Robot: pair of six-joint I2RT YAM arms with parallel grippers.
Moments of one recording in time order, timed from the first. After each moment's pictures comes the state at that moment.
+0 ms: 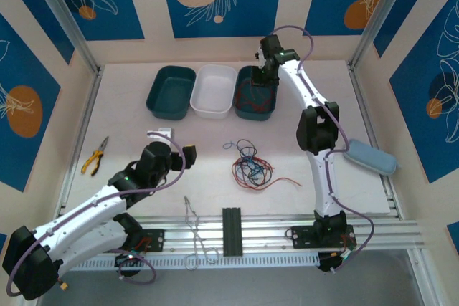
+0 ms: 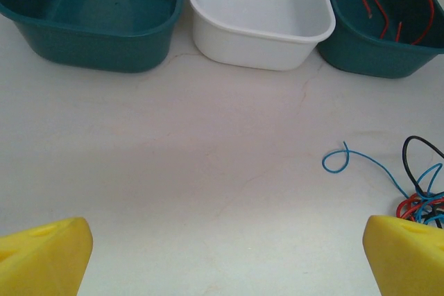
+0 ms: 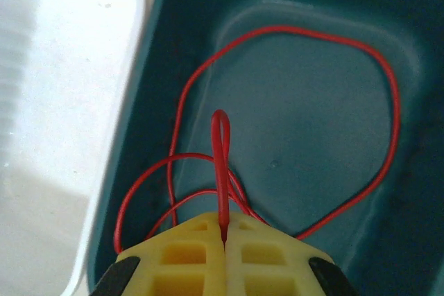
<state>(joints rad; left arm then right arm) -0.70 0.85 0.51 -0.23 -0.34 -0.47 0.29 2.40 2.34 -1.03 -0.16 0.26</state>
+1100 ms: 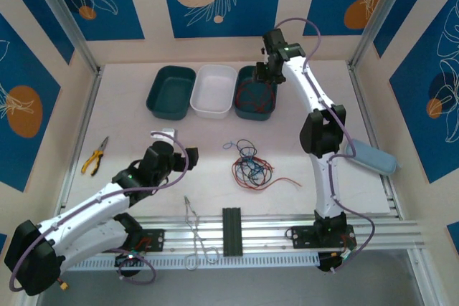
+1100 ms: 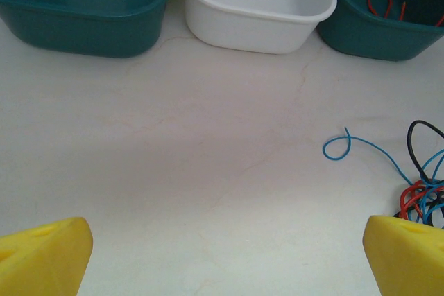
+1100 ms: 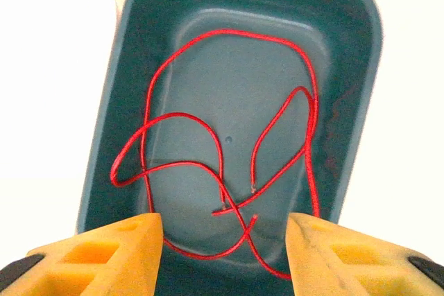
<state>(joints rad) -0.69 0.90 0.50 -0.21 -0.31 -0.47 0.29 2.28 2.34 -1.12 -0.01 0.27</state>
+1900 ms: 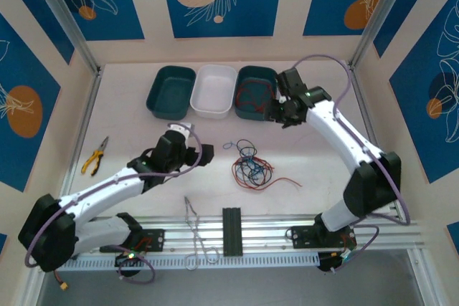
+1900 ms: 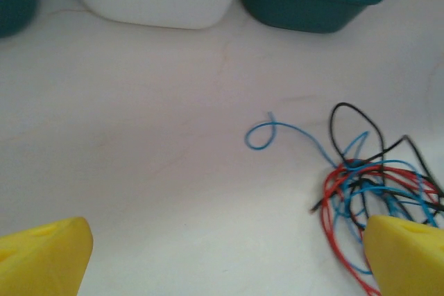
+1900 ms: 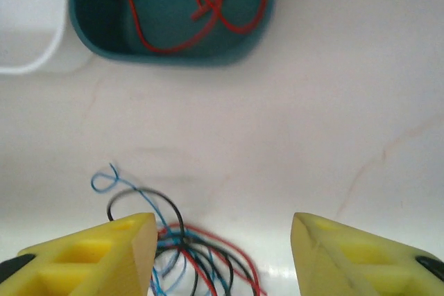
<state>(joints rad) -0.69 1.14 0.61 -0.10 -0.07 -0.49 0.39 1.49 1.33 -0.93 0.04 0.51</state>
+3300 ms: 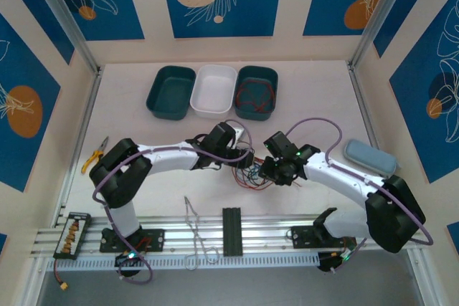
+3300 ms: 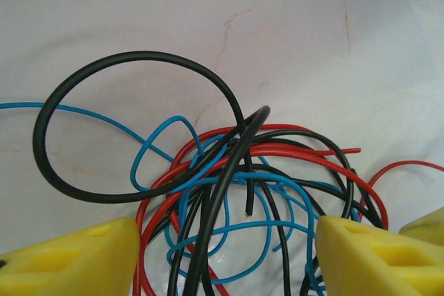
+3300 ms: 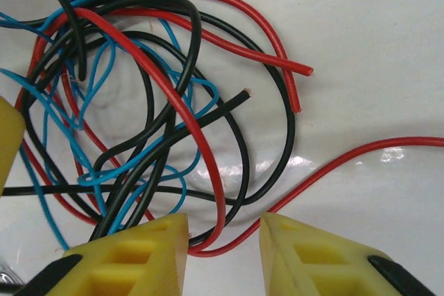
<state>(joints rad) -0.86 1.77 0.98 -0.03 0.22 -0.53 0.65 1.25 0.69 -0.67 -0.11 0.98</state>
